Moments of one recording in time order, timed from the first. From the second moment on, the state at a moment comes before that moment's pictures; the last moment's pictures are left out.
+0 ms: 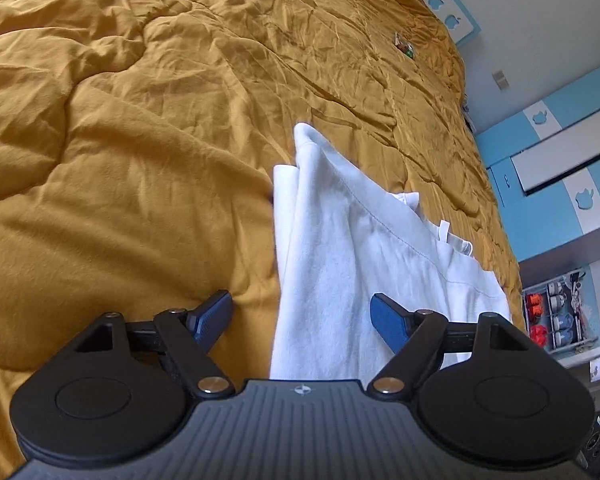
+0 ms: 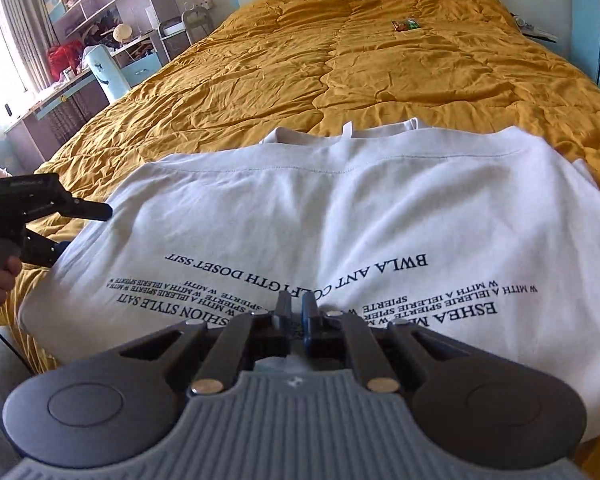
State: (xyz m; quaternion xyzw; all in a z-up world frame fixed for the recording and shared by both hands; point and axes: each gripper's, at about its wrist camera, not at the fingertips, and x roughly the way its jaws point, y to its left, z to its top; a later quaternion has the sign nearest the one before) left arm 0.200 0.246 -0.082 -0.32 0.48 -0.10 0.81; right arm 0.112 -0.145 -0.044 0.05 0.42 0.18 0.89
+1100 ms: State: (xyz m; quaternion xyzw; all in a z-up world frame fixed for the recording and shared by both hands) left arm 0.251 0.037 0.075 -0.30 0.48 -0.22 0.80; right arm 0.071 -0.345 0.006 0.28 0.25 0.07 0.93
